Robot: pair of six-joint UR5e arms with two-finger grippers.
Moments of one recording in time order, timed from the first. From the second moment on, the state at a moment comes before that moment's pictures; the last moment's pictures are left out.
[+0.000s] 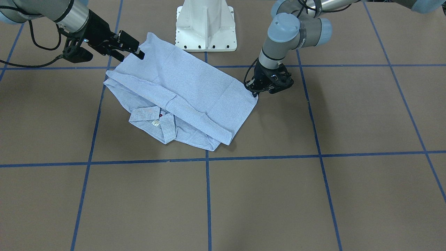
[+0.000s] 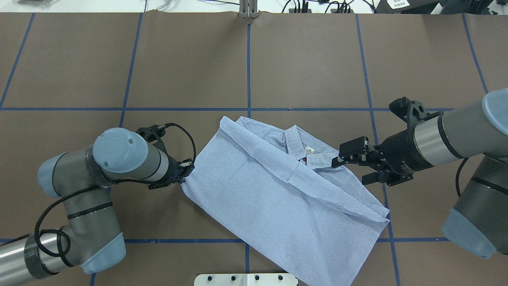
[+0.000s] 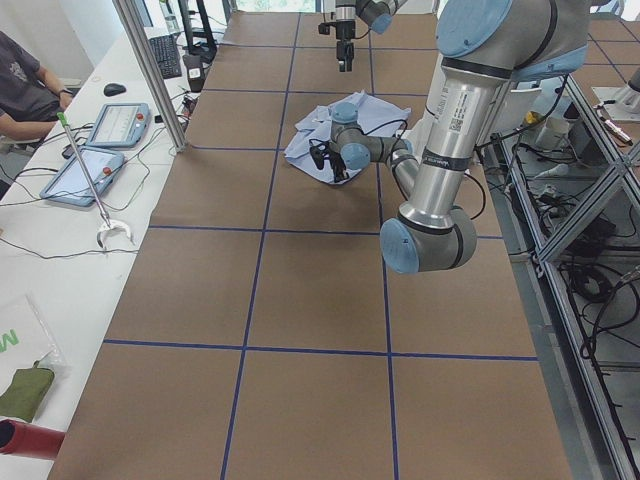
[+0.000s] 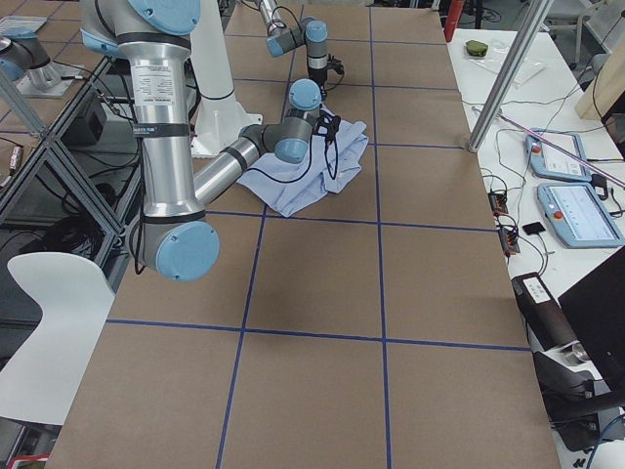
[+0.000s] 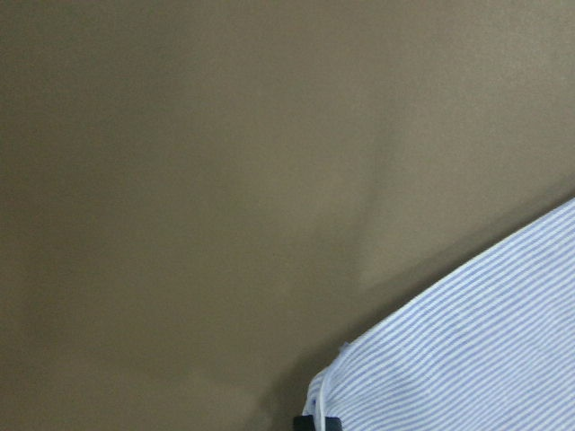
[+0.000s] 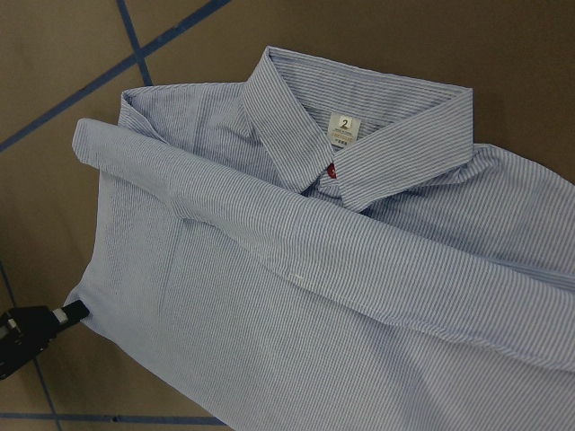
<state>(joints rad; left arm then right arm) -0.48 -1.96 -1.81 -1.83 -1.85 -1.71 0.69 -1.49 2.10 -0.98 2.26 1.66</state>
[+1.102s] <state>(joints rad) -0.74 -2.38 -1.19 -2.22 -1.72 -1.48 0.75 -1.48 2.10 -0.98 2.26 1.65</state>
